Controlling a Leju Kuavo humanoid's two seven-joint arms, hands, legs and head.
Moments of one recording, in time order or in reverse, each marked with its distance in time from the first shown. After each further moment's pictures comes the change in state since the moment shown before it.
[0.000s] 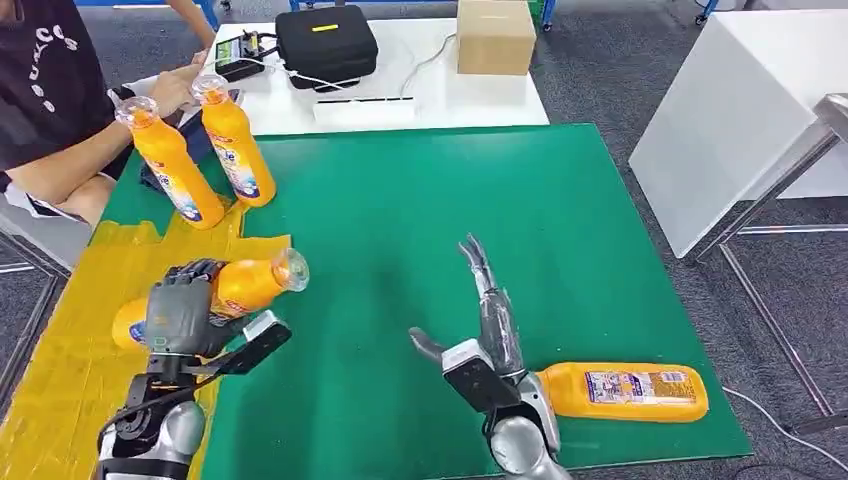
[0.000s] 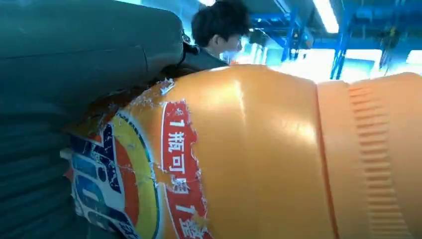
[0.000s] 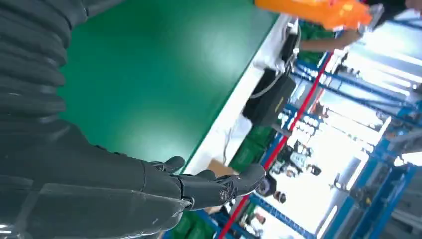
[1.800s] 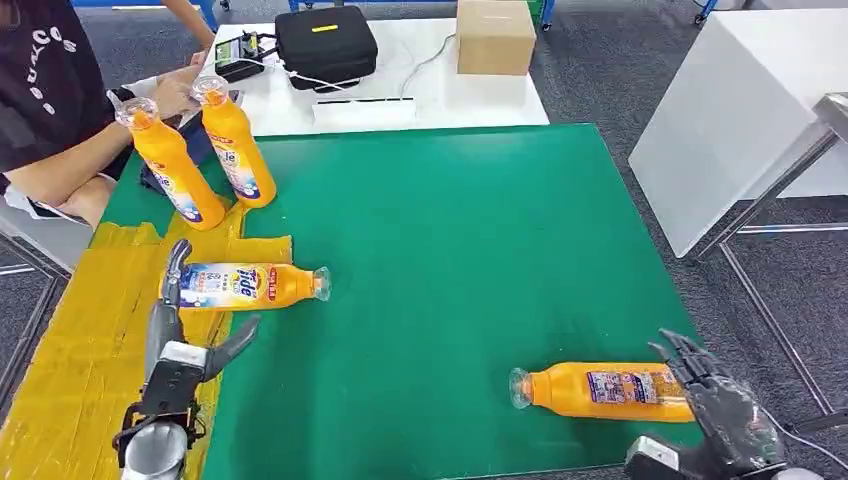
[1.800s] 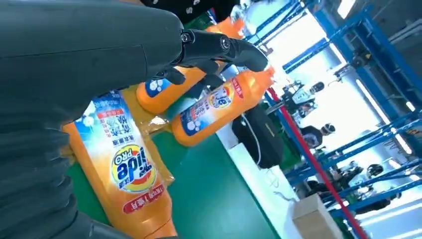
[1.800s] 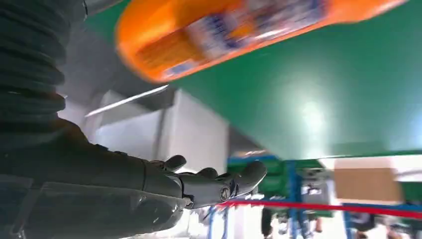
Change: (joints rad) left arm 0.113 -0.087 0.089 -0.090 0.888 -0.153 -0.434; right arm 0.441 -0.407 -0.660 -0.420 0.474 0.383 -0.028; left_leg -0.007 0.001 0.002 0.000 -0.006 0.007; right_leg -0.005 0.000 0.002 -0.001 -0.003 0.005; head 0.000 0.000
